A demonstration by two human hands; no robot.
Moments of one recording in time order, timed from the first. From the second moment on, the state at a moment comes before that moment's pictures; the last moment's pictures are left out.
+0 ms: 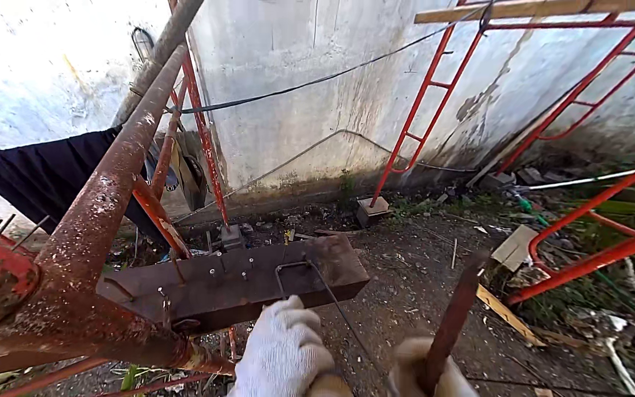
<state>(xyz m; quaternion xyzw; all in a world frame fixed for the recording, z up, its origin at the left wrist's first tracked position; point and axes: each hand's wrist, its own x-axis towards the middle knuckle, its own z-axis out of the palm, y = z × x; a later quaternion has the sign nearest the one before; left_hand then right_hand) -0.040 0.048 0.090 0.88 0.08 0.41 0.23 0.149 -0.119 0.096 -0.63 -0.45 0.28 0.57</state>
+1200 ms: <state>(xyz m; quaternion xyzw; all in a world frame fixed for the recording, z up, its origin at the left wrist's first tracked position) 0.023 0.166 0.223 0.72 0.26 0.31 0.57 0.207 0.130 0.291 -0.55 -0.55 0.27 0.57</state>
